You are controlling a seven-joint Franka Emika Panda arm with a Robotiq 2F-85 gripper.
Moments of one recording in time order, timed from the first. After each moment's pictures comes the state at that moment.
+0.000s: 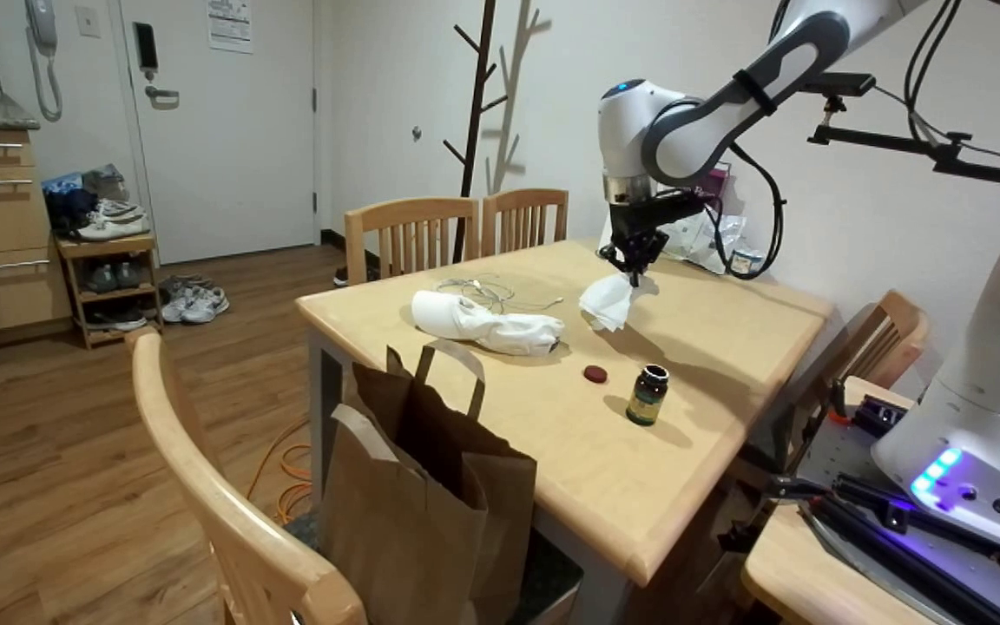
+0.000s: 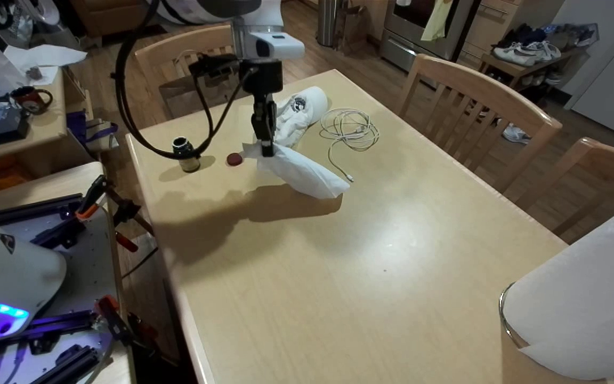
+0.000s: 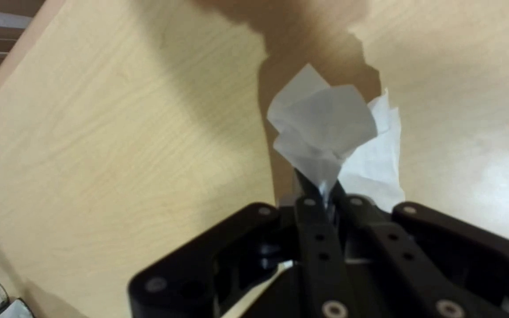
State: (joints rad) arm 0.14 0.25 -0.03 -2.20 -0.39 2.18 0.95
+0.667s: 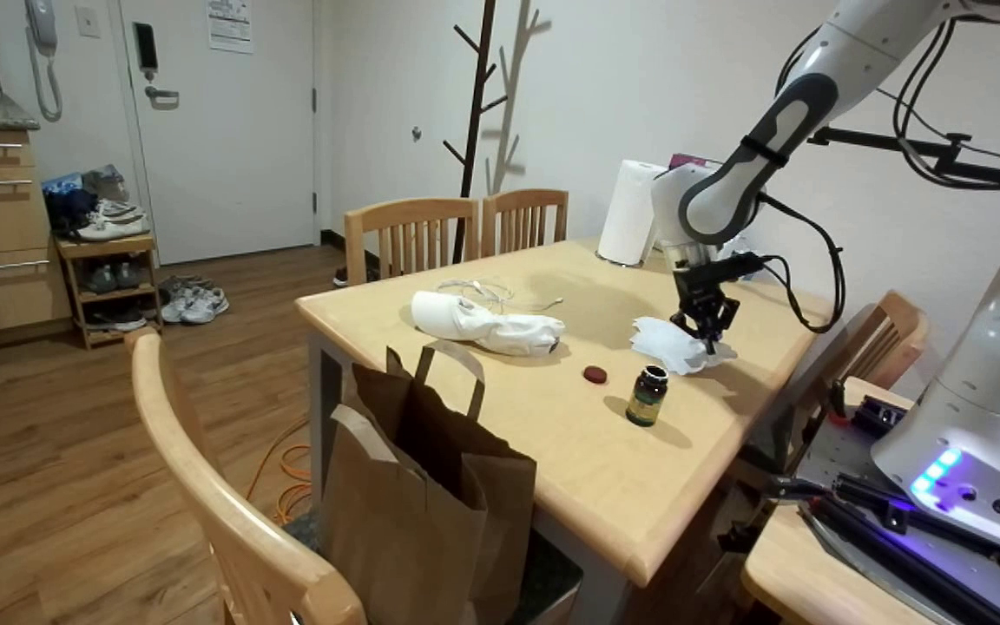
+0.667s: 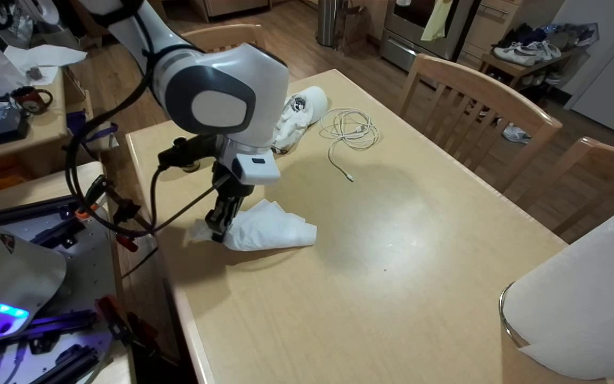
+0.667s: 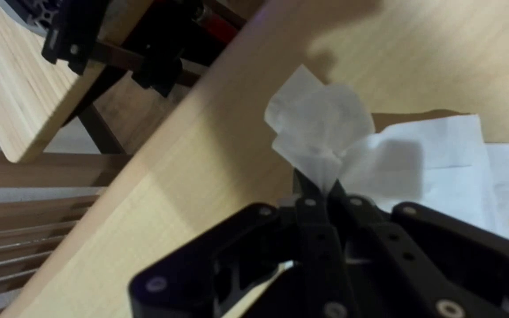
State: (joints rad) arm 0.00 0.32 -0.13 -2.44 -0.22 2.26 0.83
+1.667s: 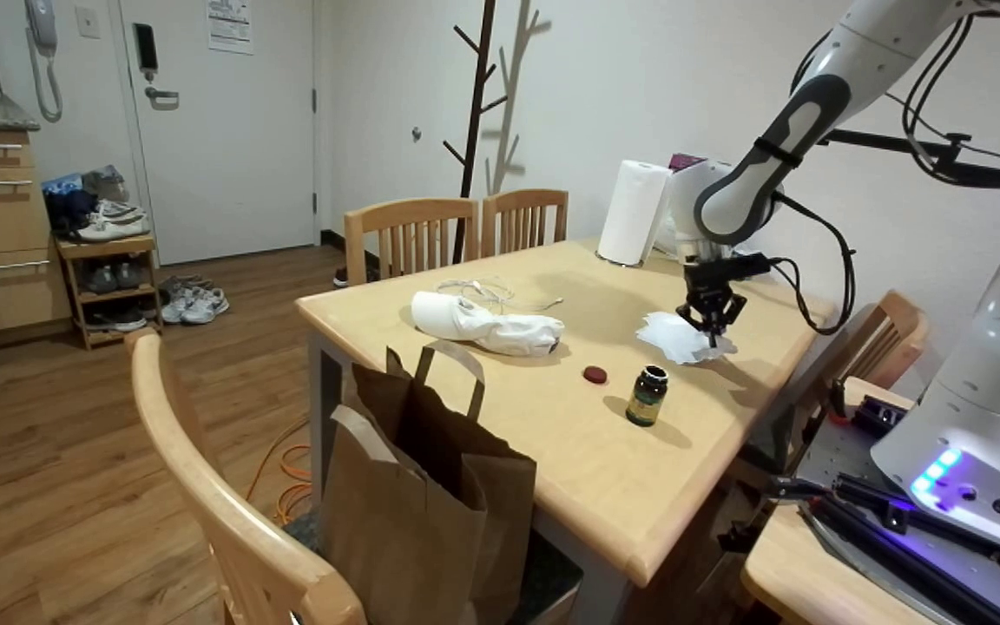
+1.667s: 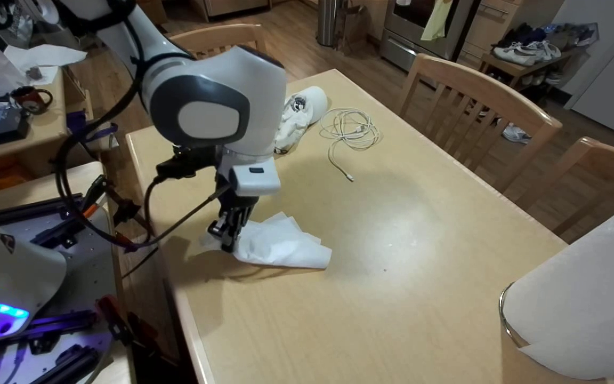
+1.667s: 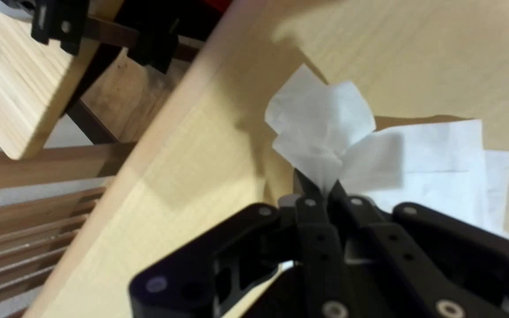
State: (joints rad) arm 0.04 0.28 -0.23 -2.48 -0.25 2.37 0.88
